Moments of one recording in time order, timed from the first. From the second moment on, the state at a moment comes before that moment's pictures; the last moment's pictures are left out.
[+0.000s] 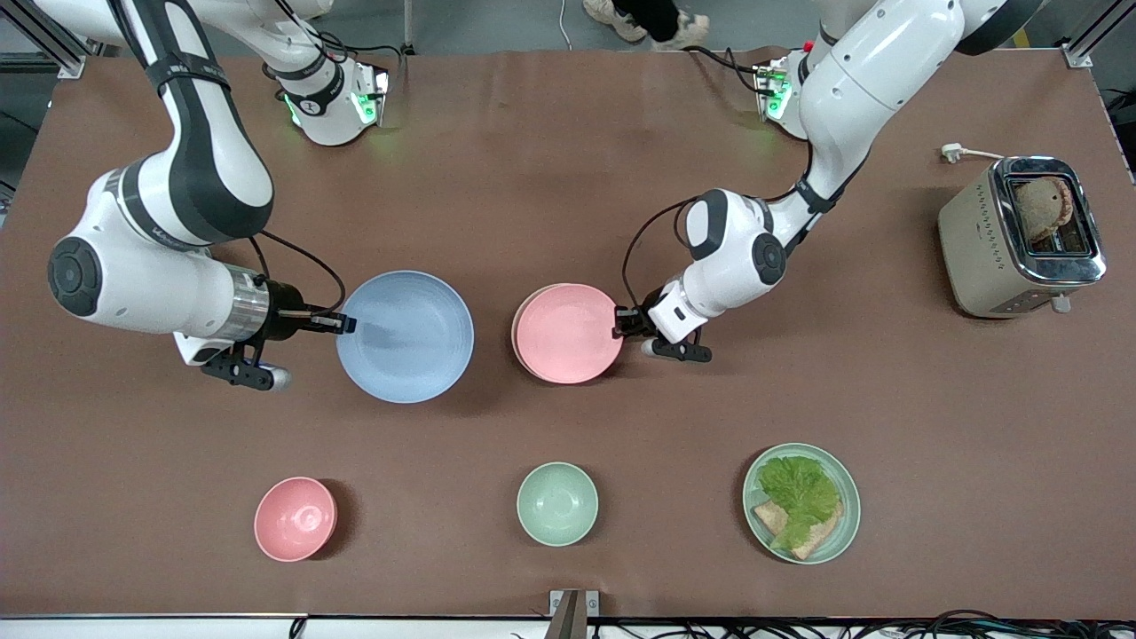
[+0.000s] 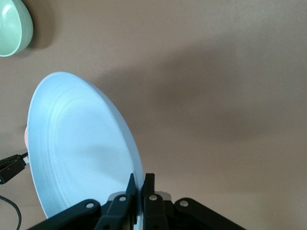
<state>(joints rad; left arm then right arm) -0.14 0.68 -0.53 -1.98 -0.57 2.87 -0.01 0.09 0.30 0.12 -1.70 0.33 1.84 0.34</state>
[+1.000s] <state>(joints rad) -0.12 0.33 -0.31 -2.11 -0.41 2.63 0.05 0.16 0.37 0.39 -1.87 0.33 2.27 0.57</state>
